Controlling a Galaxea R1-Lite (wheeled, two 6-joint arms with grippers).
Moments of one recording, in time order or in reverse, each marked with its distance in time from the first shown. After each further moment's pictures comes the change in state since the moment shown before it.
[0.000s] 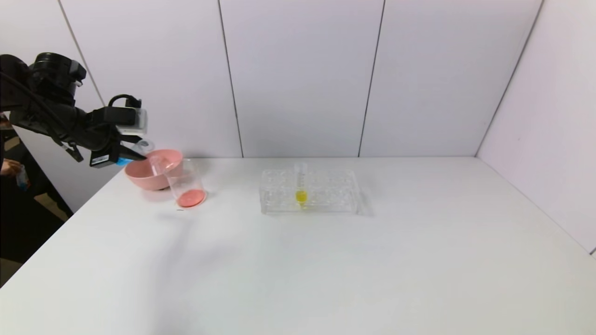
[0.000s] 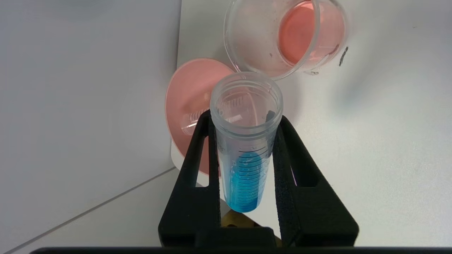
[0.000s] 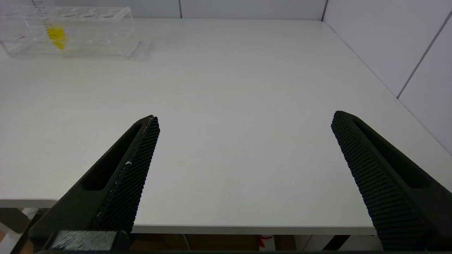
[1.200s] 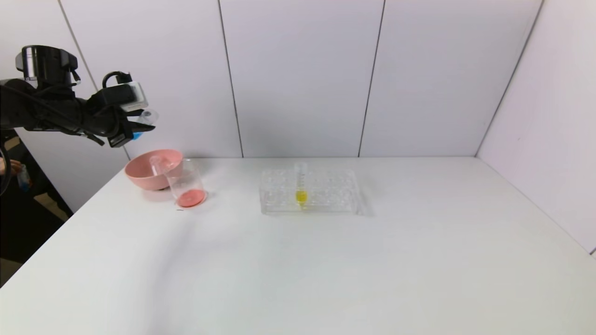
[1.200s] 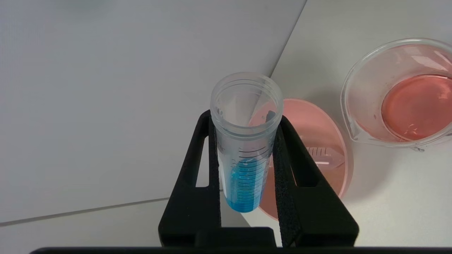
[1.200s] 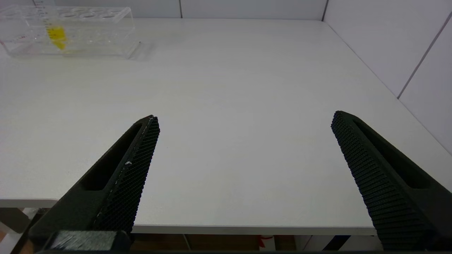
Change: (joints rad) left arm 0.006 -0.042 0.224 -0.586 -0.085 -0.301; right arm 0.000 0.000 0.000 0.000 0.000 0.000
